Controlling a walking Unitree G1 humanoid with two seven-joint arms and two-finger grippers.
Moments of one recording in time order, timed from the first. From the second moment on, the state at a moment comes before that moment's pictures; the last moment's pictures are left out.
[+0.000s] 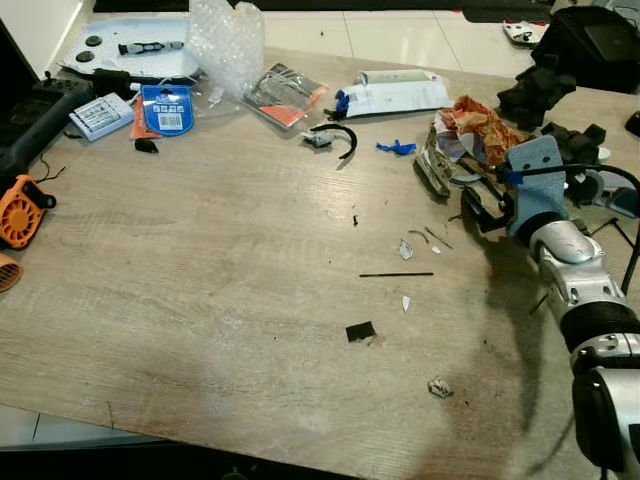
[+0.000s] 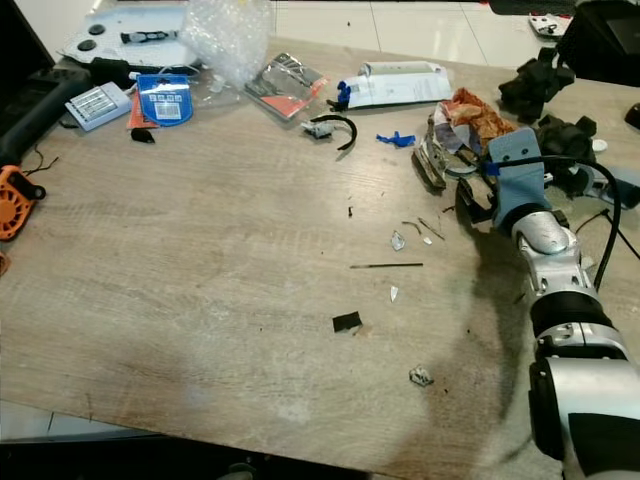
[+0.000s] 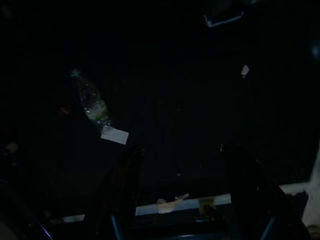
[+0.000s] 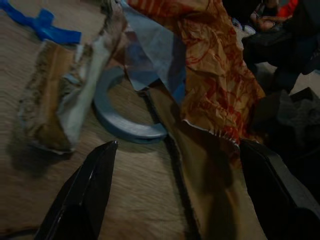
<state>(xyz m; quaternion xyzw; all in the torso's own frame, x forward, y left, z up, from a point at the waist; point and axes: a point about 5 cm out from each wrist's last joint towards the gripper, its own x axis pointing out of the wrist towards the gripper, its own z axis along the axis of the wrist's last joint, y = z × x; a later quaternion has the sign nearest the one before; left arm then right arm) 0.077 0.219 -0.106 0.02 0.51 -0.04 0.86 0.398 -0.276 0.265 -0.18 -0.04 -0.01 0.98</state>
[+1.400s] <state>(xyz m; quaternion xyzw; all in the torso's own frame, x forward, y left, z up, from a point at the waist) 0.097 0.218 -0.104 0.02 0.50 -0.03 0.86 0.392 -0.279 0.299 -0.10 -0.15 0.01 0.98</state>
